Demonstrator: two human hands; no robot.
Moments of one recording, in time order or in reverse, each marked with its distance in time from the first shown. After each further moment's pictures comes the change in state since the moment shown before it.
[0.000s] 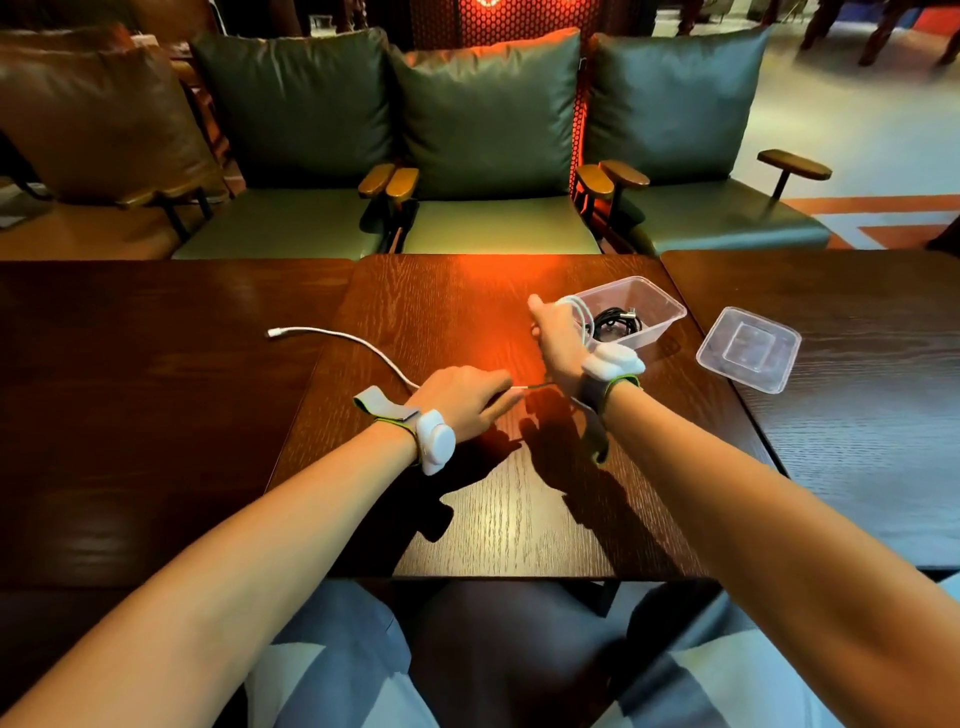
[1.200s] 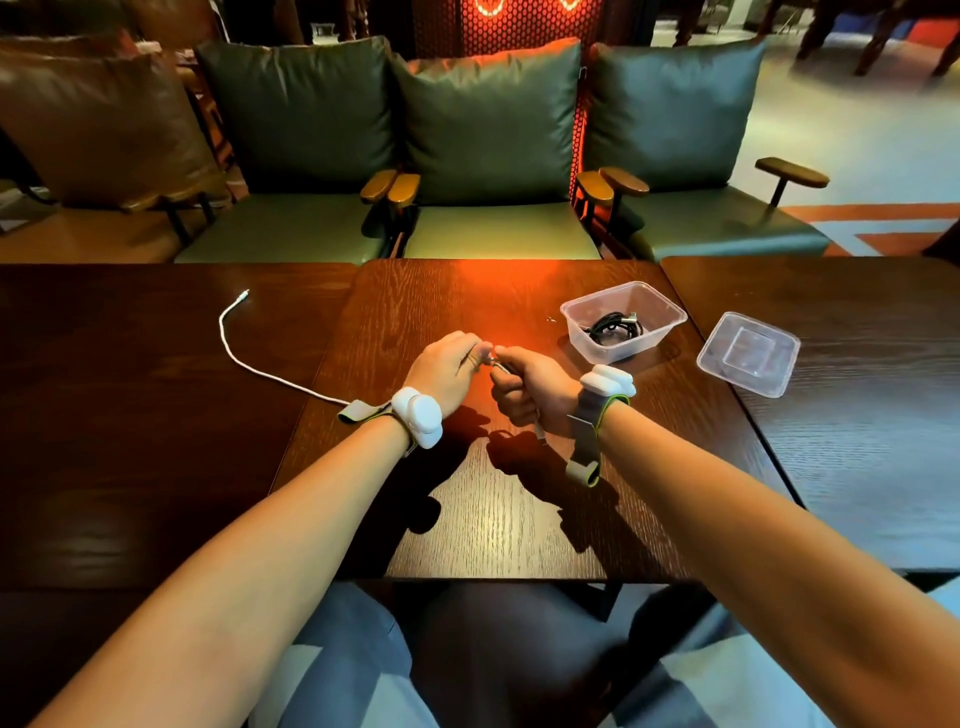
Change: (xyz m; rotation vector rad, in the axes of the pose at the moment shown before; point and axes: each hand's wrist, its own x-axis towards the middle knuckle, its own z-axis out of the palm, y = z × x) left_hand 0.003 -0.016 -0.015 -0.424 0.259 -0.255; right_hand -0.032 0.015 0.013 0.275 -0.671 0.285
